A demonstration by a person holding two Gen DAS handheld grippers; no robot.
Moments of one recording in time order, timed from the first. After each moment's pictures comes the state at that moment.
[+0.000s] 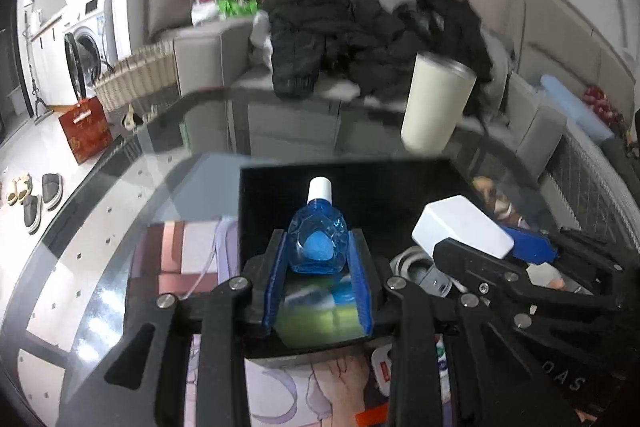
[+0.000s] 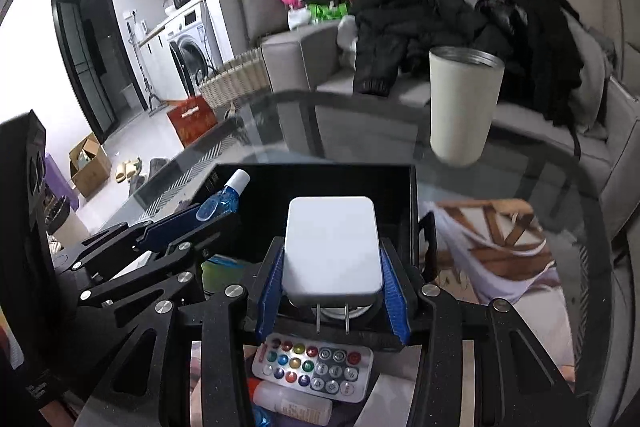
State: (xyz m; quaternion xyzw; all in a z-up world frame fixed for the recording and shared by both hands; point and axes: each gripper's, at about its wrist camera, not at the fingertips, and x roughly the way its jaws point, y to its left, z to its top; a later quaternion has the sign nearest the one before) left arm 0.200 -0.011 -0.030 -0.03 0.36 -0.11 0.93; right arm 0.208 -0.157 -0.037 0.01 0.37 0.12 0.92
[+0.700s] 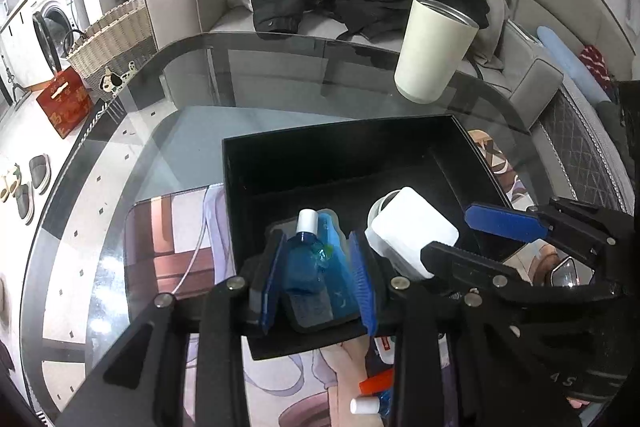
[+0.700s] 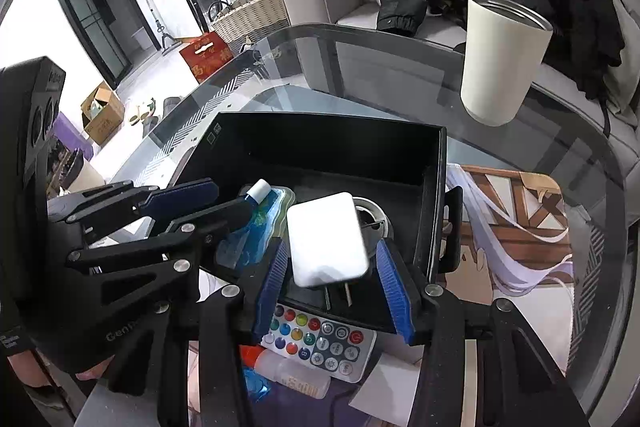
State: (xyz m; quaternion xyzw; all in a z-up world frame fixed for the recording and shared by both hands) left arm 0.223 -0.013 -0.023 0.00 0.47 -0.14 0.87; right arm 0.241 -0.153 -0.038 -0.02 0.48 0.16 0.86
